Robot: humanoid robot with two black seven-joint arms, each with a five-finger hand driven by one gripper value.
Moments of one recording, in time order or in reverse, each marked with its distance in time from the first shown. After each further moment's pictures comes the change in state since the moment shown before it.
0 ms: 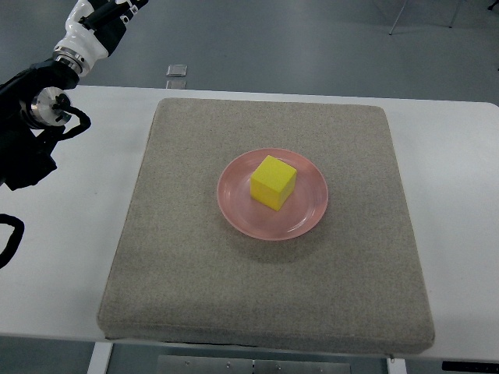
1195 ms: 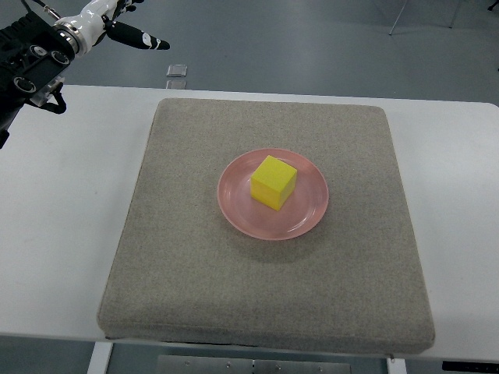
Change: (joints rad) left arm -0.193 0.082 0.626 -0.028 0.373 0.352 0.005; right arm 0.000 0.000 0.000 0.000 0.000 0.000 0.000
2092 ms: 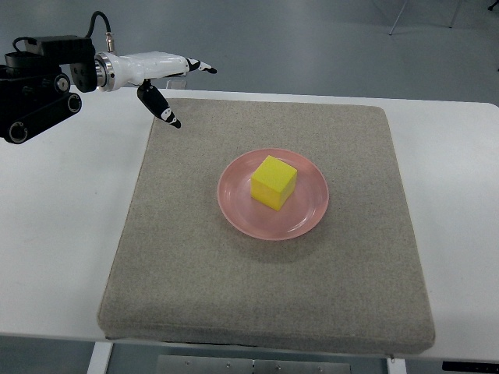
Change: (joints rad) left arm -0.035 0.169 -0.002 -0.401 0.823 -0.051 -0.014; right arm 0.000 0.000 0.000 0.000 0.000 0.000 -0.001
